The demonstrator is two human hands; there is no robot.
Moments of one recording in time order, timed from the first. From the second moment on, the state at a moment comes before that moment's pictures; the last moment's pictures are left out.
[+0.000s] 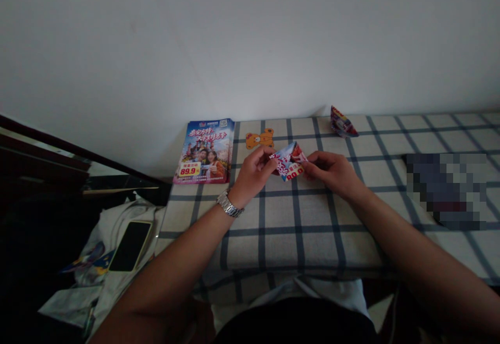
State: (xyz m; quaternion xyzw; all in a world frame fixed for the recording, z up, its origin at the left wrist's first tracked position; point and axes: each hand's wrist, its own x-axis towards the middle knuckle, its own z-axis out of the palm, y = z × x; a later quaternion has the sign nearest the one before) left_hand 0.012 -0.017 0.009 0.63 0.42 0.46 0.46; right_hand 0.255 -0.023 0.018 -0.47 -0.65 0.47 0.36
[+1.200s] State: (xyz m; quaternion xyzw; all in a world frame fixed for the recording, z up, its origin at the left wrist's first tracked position) left_hand 0.010 -0.015 0.006 0.67 0.44 0.40 0.44; right_hand 0.252 -0.020 0.015 -0.46 -0.62 0.51 0.39
